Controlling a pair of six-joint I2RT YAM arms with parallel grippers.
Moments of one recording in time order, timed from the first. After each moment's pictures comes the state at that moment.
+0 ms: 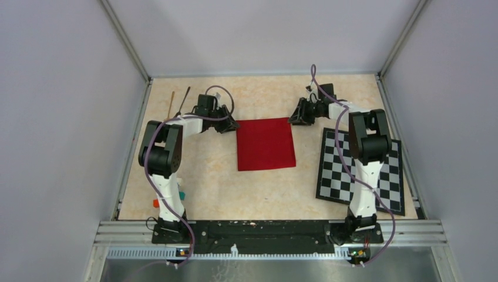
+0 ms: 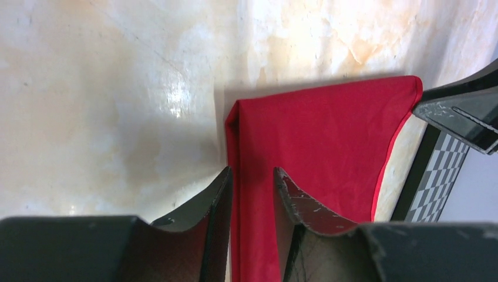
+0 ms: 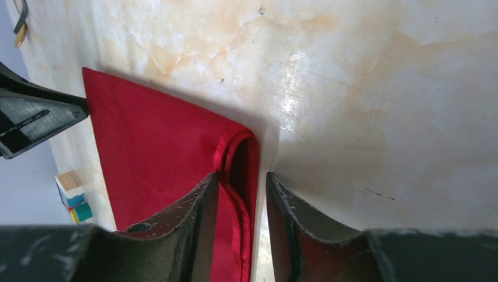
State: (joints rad) left arm -0.21 1.97 1.20 -0.03 0.43 -0.65; right arm 0.16 2.13 1.44 -0.22 -0.60 0.40
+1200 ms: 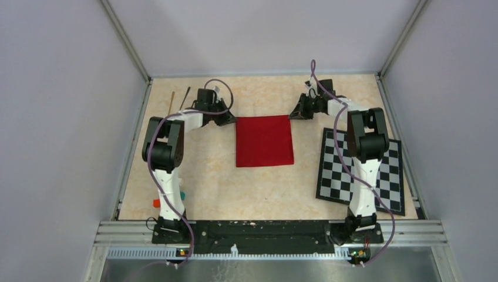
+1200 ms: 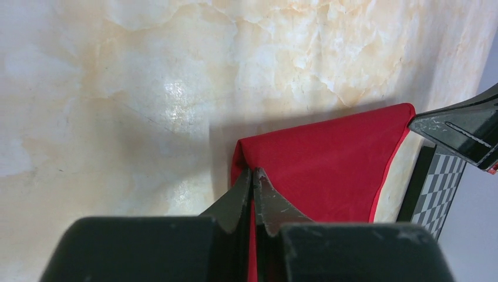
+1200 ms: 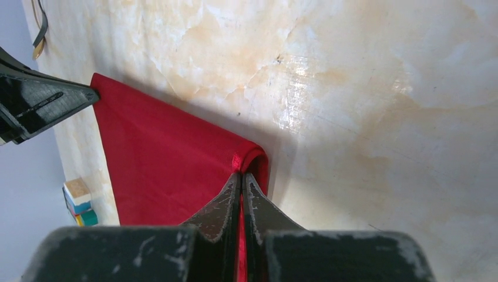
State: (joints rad) left arm -0.19 2.06 1.33 -0.02 0.42 -0.64; right arm 0.16 2.19 1.54 -0.23 -0.64 0.41
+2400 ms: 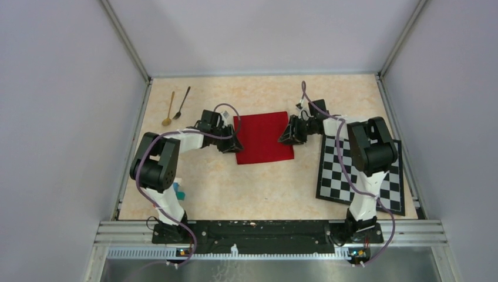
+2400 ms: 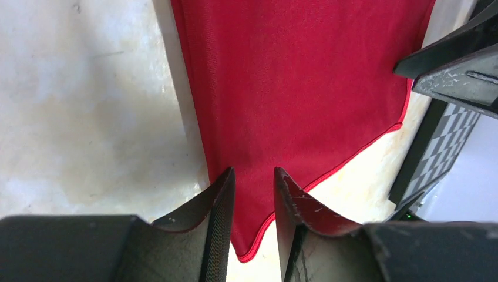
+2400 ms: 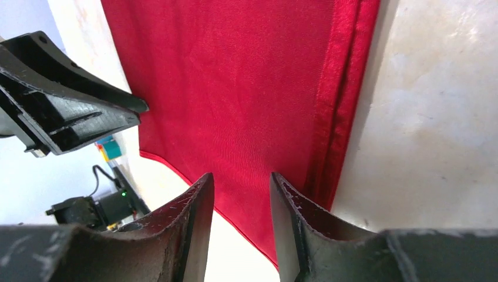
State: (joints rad) left arm -0.30 1.80 0.98 -0.11 0.47 -0.58; right arm 0.27 1.97 1.14 -0.12 -0.70 0.52
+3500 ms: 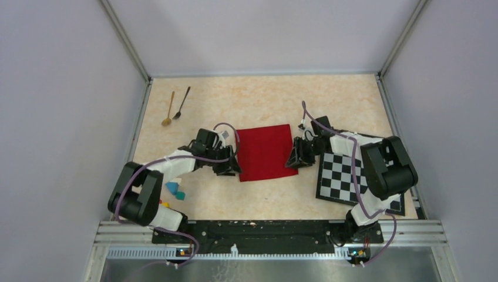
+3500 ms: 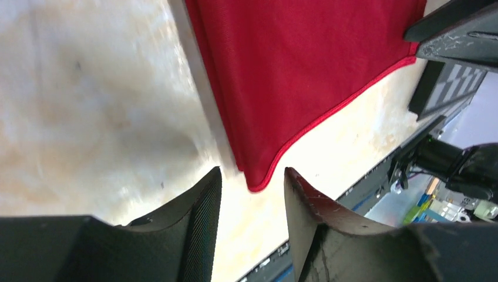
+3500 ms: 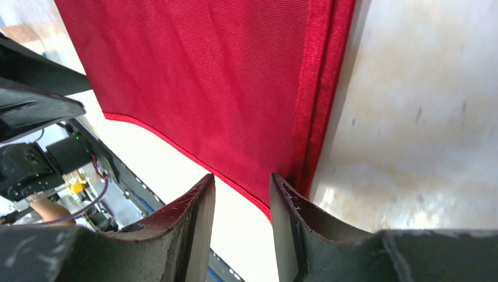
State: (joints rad) left arm -0.37 1.50 0.67 -0.17 0.54 -0.56; right arm 0.33 1.71 0.86 -0.28 -0.63 0.42
